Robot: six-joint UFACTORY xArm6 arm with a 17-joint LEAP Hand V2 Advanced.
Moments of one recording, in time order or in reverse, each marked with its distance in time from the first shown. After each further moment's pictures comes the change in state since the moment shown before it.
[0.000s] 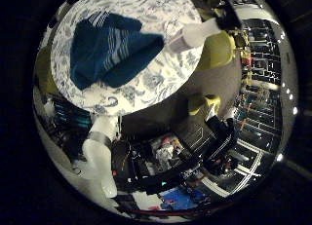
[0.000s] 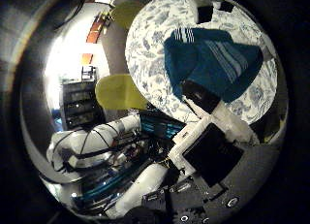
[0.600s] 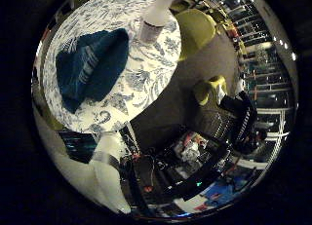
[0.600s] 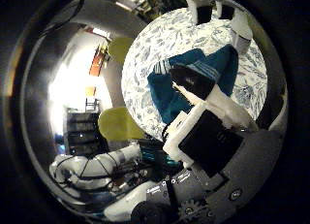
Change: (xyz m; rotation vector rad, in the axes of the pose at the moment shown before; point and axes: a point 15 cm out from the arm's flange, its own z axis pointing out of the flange) arm 0.105 0.025 -0.015 0.258 -0.033 0.399
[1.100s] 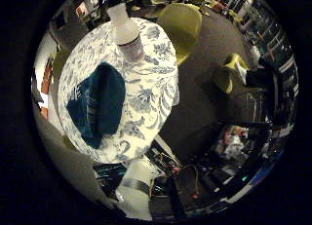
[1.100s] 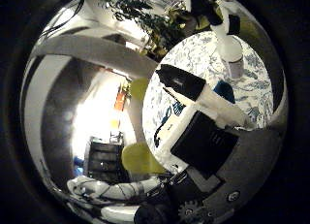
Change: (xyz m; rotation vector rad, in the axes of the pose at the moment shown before) arm 0.076 -0.026 -0.005 0.329 -0.297 0.284
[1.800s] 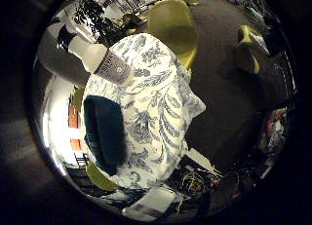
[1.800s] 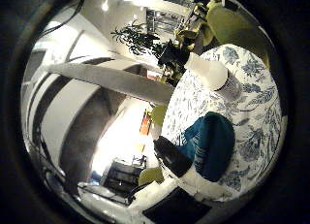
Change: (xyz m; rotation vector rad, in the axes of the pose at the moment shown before) arm 0.118 -0.010 0.039 0.202 -0.245 0.193
